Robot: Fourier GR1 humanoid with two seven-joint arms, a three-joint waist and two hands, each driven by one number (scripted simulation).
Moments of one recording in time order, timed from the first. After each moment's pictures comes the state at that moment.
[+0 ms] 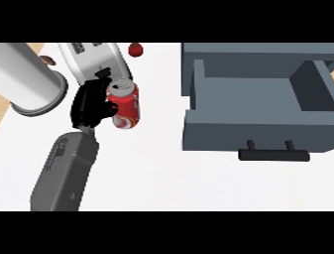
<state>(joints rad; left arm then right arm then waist) -0.54 0.01 0.20 -0.97 0.25 -0.05 -0.22 0.48 0.00 -0.77 -2.30 -0.60 0.51 0.26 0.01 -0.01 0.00</state>
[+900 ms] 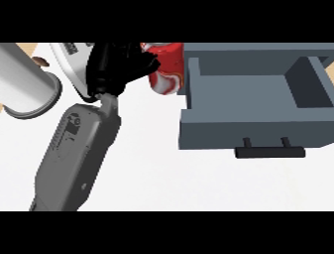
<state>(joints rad) -0.75 0.00 -0.05 -1.32 0.23 0.38 0.18 0.46 -0.01 -0.72 -2.29 -0.58 0.48 0.26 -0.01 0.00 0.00</state>
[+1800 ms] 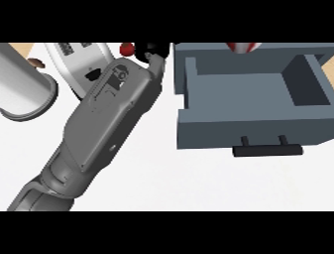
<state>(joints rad) -1.15 0.00 -0.15 -0.95 0.36 0.57 0.13 0.43 -0.01 -0.68 -2.29 -0.54 0.47 0.25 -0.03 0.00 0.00</state>
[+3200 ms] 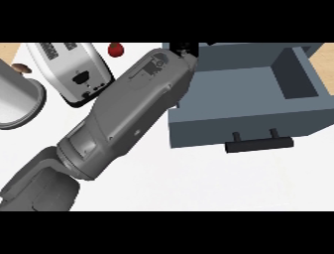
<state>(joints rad) -1.40 0.00 -0.47 -0.53 0.79 0.70 -0.07 0.35 -0.03 -0.65 -2.29 -0.53 0.45 0.29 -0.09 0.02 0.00</state>
